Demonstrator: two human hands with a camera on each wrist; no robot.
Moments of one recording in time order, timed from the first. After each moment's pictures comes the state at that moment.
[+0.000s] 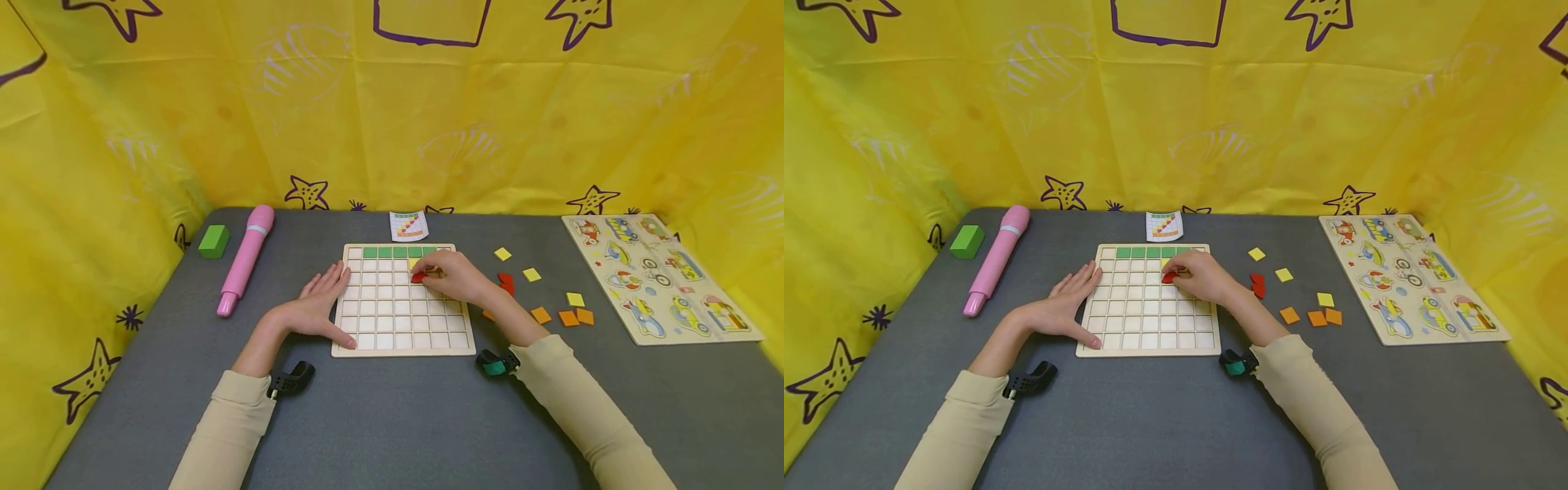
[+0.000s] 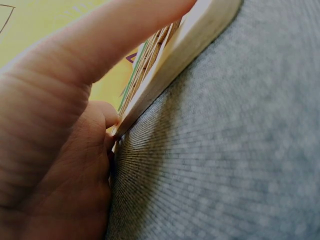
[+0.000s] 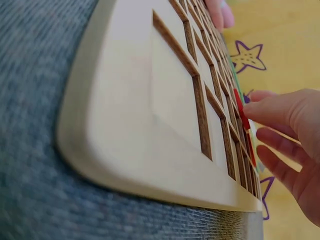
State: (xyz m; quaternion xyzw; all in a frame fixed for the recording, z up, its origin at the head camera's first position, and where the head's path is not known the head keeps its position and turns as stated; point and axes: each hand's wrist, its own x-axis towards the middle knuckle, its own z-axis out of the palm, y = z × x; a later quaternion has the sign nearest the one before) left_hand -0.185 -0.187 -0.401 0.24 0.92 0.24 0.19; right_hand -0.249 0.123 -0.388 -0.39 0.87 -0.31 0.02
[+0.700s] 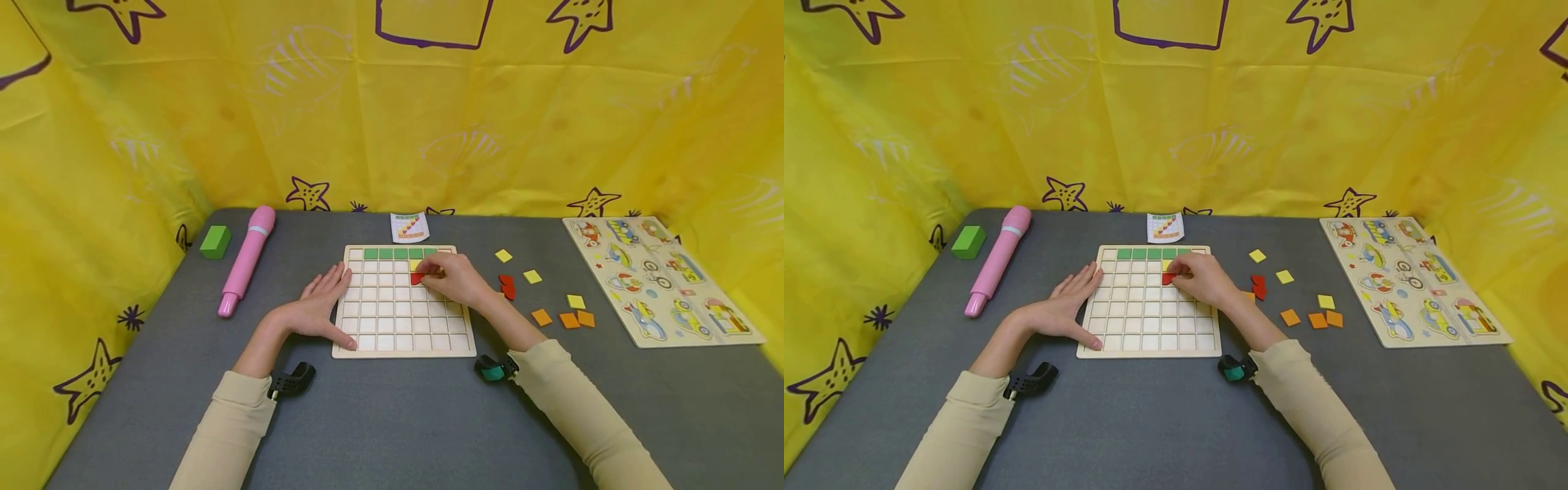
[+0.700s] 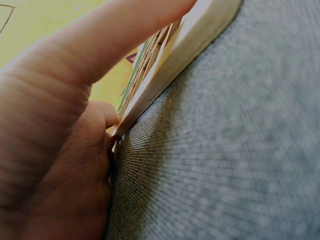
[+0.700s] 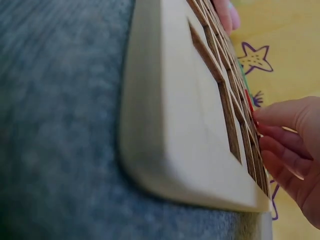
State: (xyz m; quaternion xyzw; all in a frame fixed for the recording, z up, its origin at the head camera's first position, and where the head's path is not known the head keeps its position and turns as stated) left_hand -0.185 -0.187 -0.401 0.24 0.92 0.24 0.20; right_hand -0.248 0.122 -0.398 -0.32 0.88 -0.35 0.01
